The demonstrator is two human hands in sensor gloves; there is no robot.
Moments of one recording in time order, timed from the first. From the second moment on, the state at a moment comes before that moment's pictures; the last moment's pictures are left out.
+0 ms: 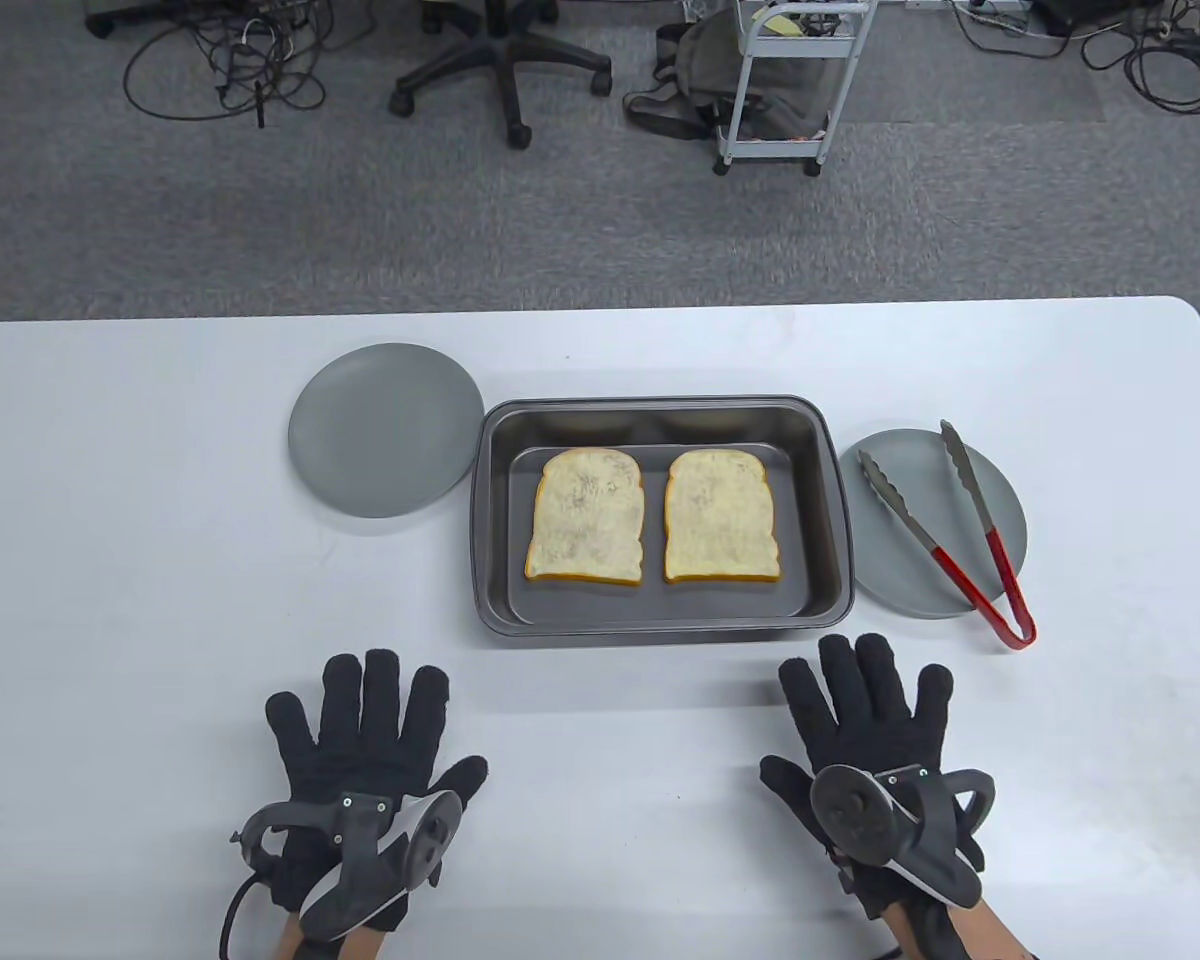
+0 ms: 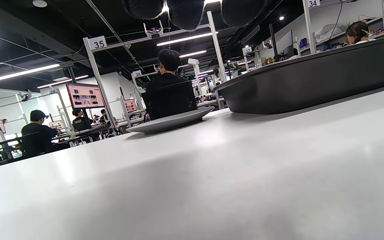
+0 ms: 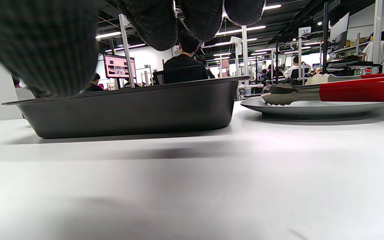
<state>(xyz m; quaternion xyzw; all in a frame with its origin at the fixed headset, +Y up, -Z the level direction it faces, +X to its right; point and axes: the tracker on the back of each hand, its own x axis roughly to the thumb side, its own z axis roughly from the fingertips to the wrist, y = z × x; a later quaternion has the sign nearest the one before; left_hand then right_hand) -0.184 -0.723 -0.068 0.06 -0.05 -0.11 0.99 0.198 -0.708 -0.092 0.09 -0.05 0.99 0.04</state>
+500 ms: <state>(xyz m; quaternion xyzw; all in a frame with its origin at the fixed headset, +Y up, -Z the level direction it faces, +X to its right) -0.184 -0.722 -0.069 0.06 -0.05 -0.10 0.99 0.207 -0.703 -0.098 0.08 -0.05 0.99 0.07</state>
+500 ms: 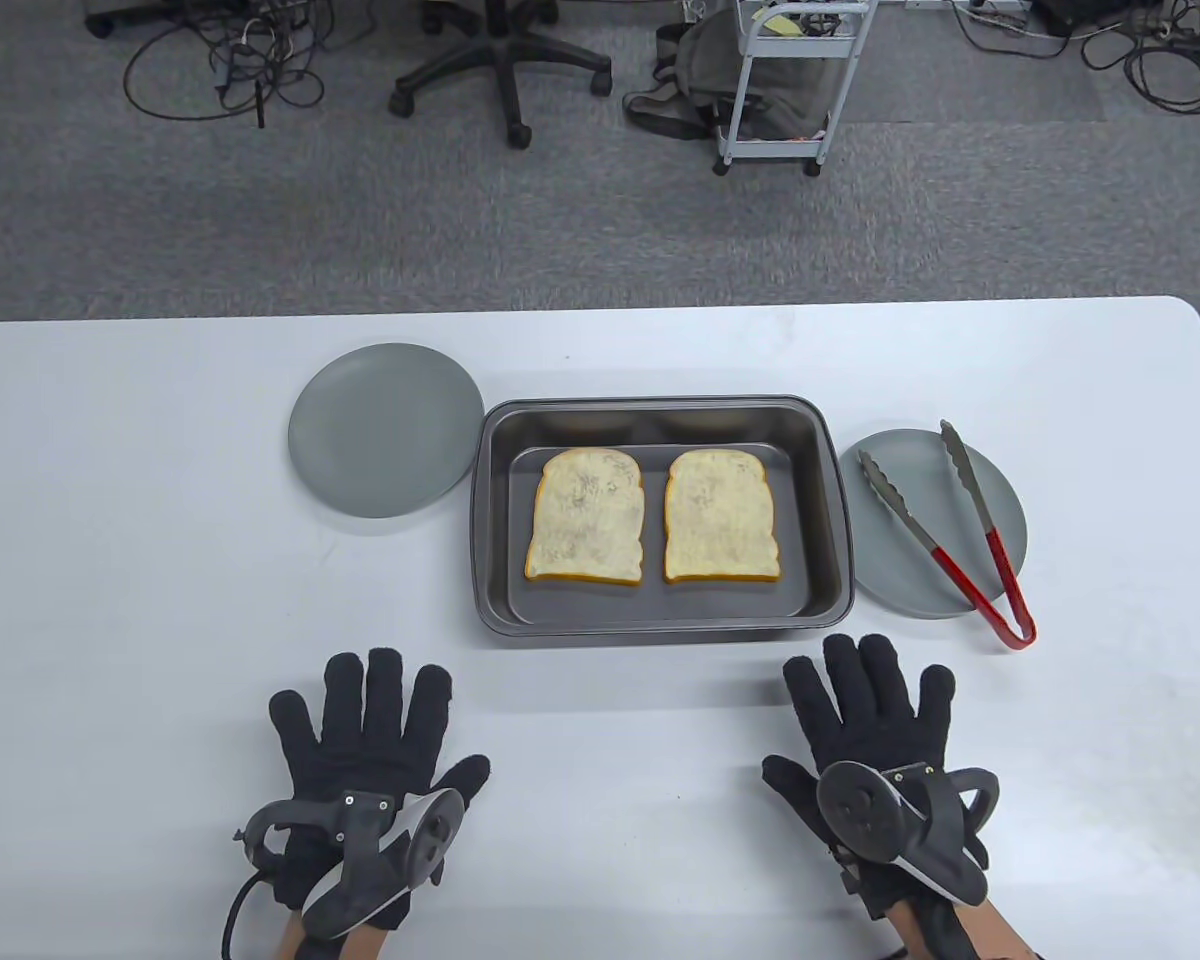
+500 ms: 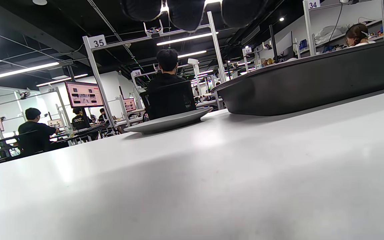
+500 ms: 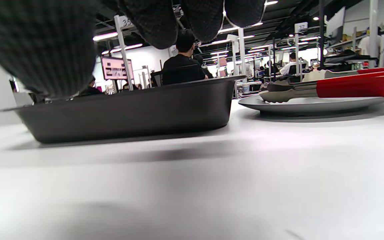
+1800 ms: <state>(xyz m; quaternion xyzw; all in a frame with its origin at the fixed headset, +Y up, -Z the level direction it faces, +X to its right) -0.181 -0.720 -0.070 0.07 -0.07 -0.08 0.99 0.352 -0.719 -0.273 -0.30 0.16 0.94 0.05</state>
